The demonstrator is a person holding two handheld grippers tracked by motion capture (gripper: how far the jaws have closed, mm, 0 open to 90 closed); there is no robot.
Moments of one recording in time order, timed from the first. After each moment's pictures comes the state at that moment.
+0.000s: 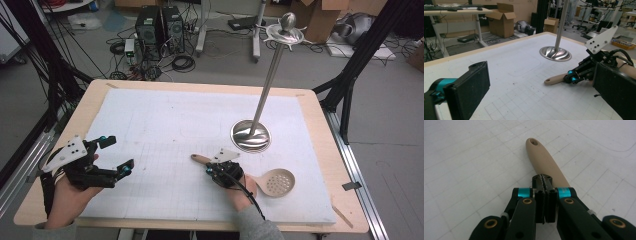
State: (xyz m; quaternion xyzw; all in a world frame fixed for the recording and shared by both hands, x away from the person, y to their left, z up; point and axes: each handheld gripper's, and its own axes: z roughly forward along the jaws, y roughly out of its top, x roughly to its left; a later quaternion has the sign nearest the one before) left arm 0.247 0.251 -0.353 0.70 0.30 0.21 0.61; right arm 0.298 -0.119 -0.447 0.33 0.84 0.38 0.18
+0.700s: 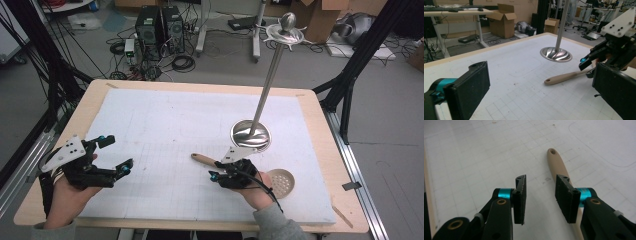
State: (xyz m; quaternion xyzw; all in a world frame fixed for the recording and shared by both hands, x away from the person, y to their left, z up) left arm 0.247 0.253 -0.352 0.70 0.30 0.21 0.61; right arm 0.285 -0.152 -0.402 0.25 0.87 0.40 0.12
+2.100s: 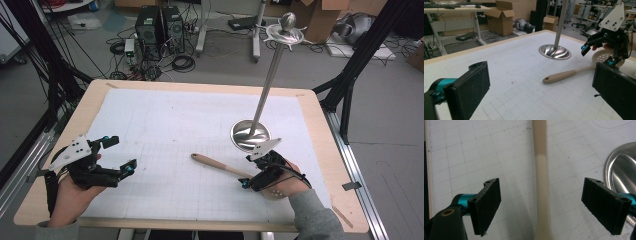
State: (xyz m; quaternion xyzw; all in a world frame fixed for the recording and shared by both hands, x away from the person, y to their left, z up) left arm 0.250 0.246 -0.355 0.71 0.30 0.21 0.61; right arm 0.313 -0.229 -0.401 0.18 0.92 0.34 0.08
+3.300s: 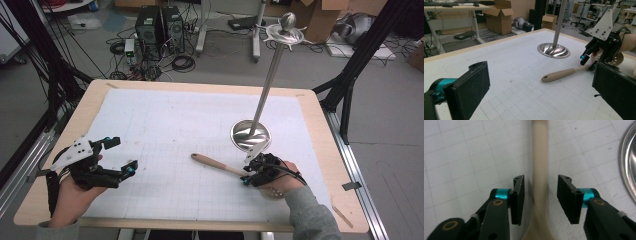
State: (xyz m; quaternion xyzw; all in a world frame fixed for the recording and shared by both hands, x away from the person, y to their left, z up) left arm 0.251 0.245 -0.358 0.71 0.30 0.20 0.60; right arm 0.321 -0.222 -0.417 0.18 0.95 0.24 0.06
